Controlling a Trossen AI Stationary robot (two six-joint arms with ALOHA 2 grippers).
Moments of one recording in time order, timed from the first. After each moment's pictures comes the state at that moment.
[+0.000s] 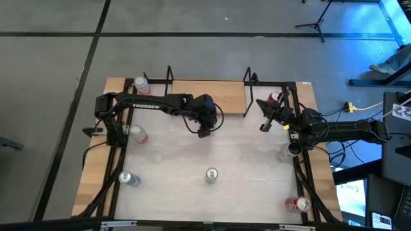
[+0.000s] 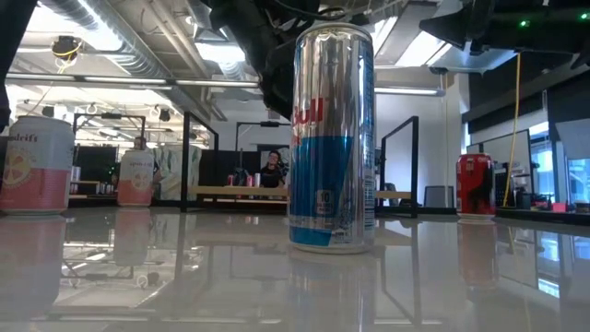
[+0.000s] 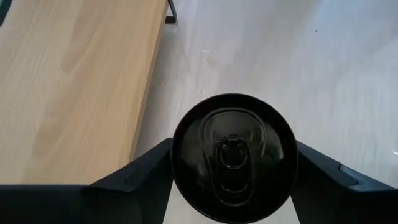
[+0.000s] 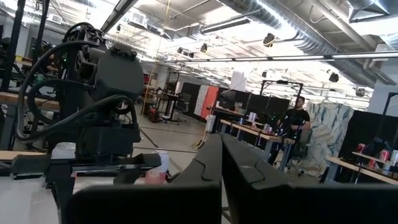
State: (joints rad) left arm 0.17 1.78 1.42 -0.56 -0.04 0.01; right arm -0.09 0.64 0.25 0.73 0.32 -0.37
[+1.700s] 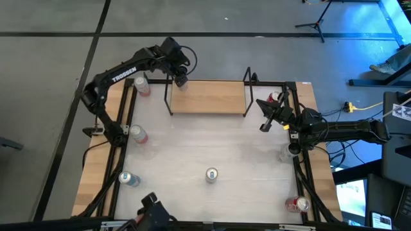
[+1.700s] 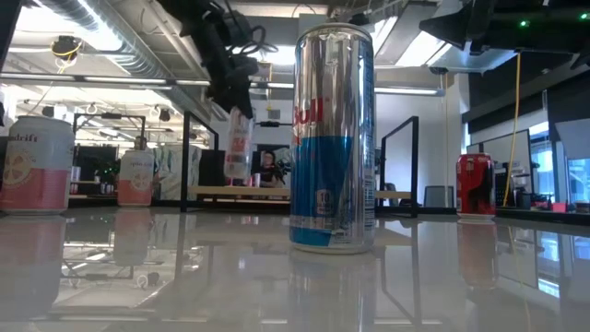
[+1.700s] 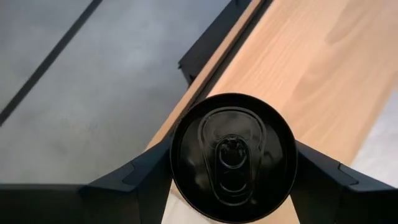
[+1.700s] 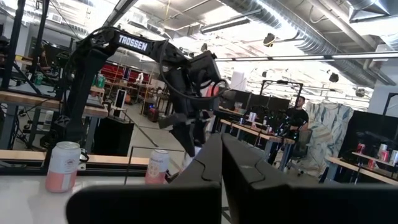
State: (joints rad) left arm 0.76 1.67 1.57 -0.84 0.01 0.16; right arm -0.09 0.64 0.25 0.73 0.32 -0.38
